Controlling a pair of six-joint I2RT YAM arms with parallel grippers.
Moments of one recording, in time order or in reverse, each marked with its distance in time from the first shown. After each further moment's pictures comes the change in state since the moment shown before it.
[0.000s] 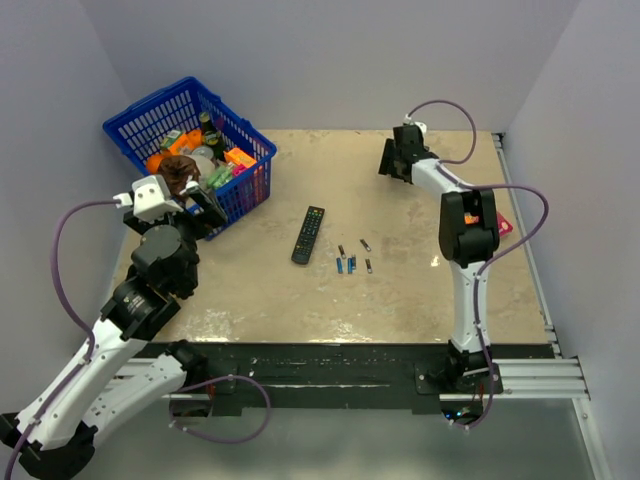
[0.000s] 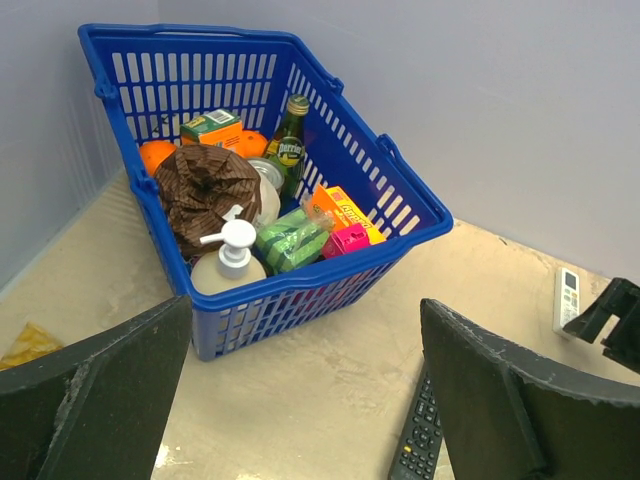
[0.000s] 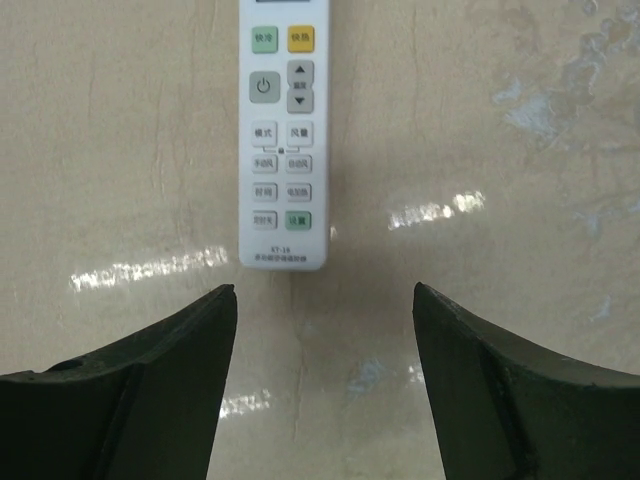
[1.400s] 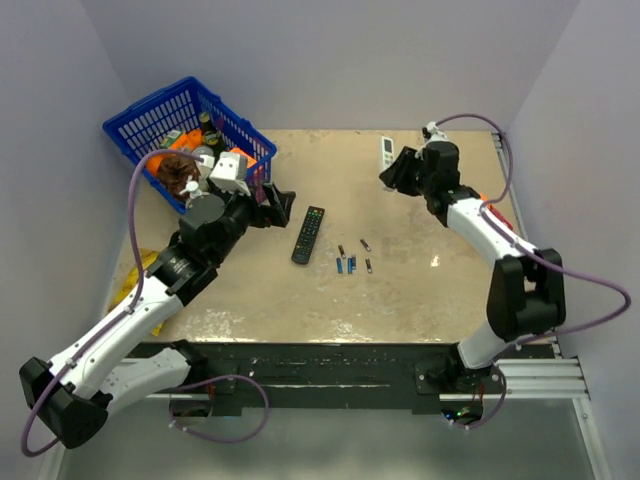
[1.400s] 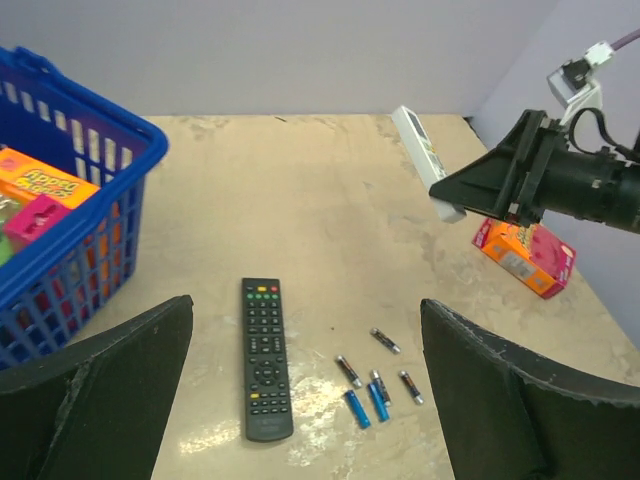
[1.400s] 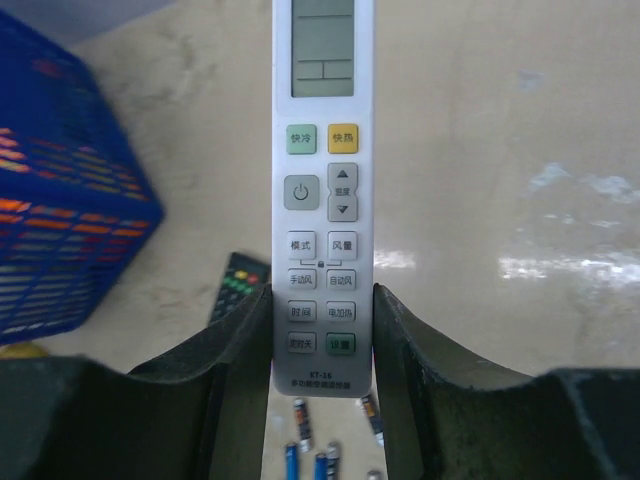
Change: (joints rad) left arm 0.002 0.272 0.024 0.215 0.621 0.015; right arm 0.008 -0.648 -0.609 0.223 -0.405 0.170
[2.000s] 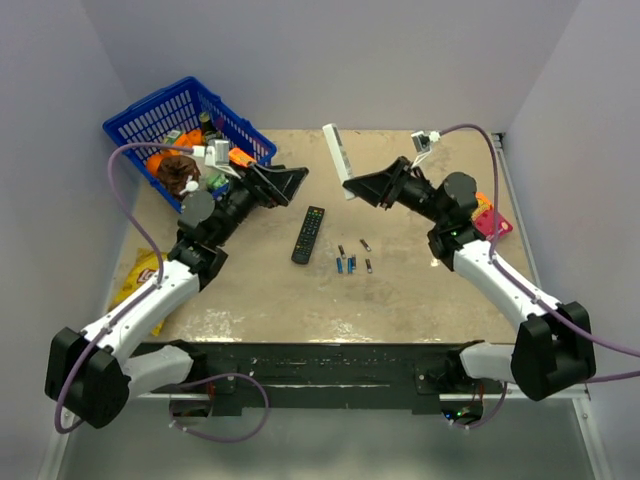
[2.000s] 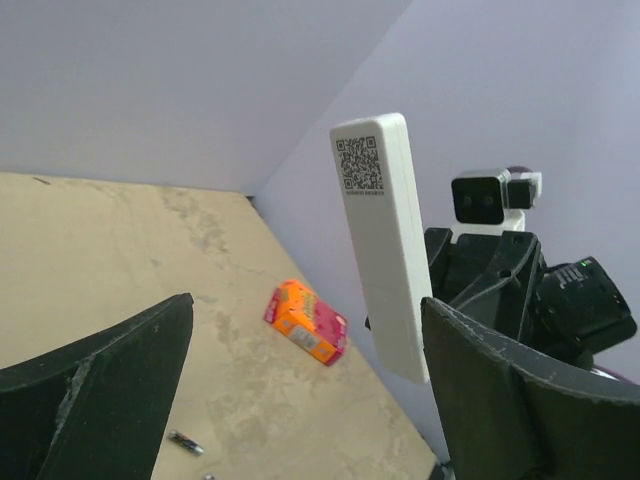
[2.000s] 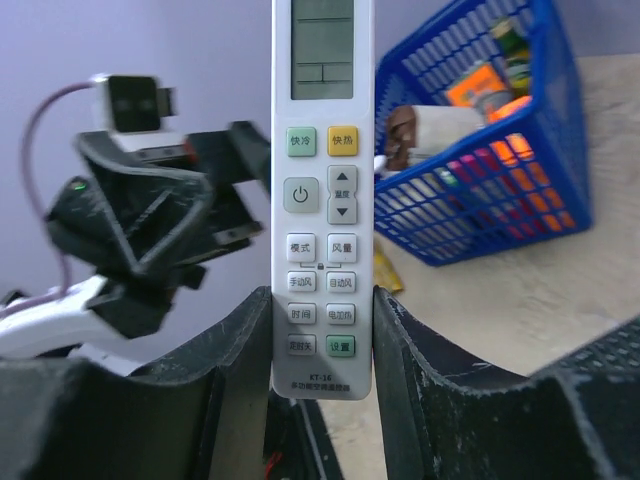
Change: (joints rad) left arm 0.151 0.158 -0.118 0.593 0.381 -0.394; right arm 0.129 -0.356 -0.317 0.677 -0.555 0.396
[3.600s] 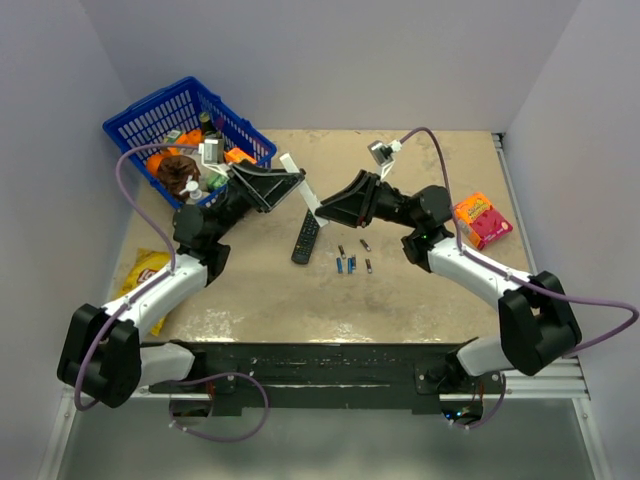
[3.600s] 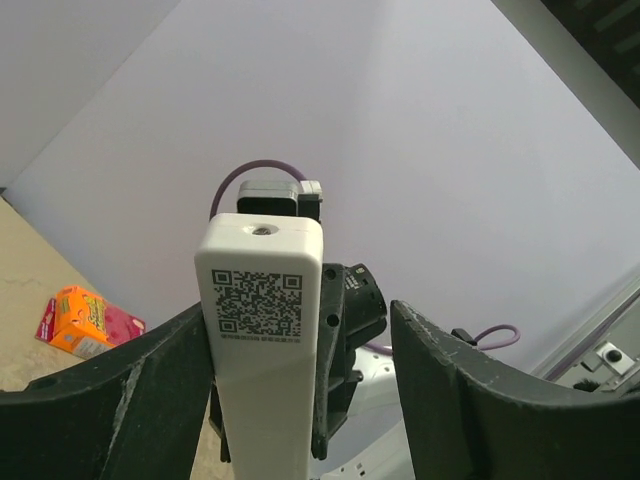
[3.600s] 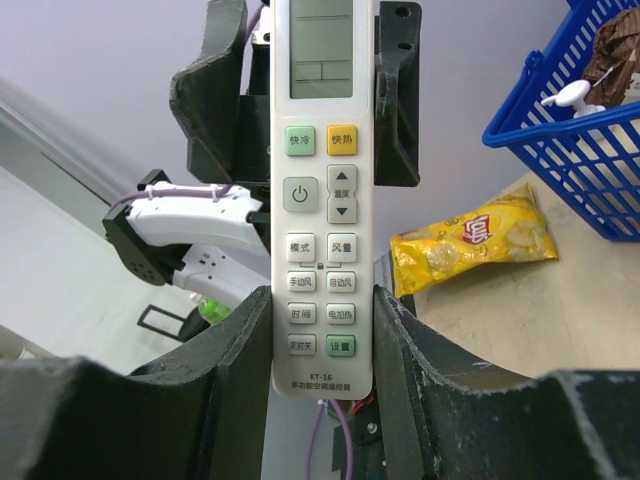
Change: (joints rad) left arm 0.071 0.127 -0.085 0.576 0.354 -0.530; right arm 0.166 0.147 -0.016 0.390 -0.184 0.230
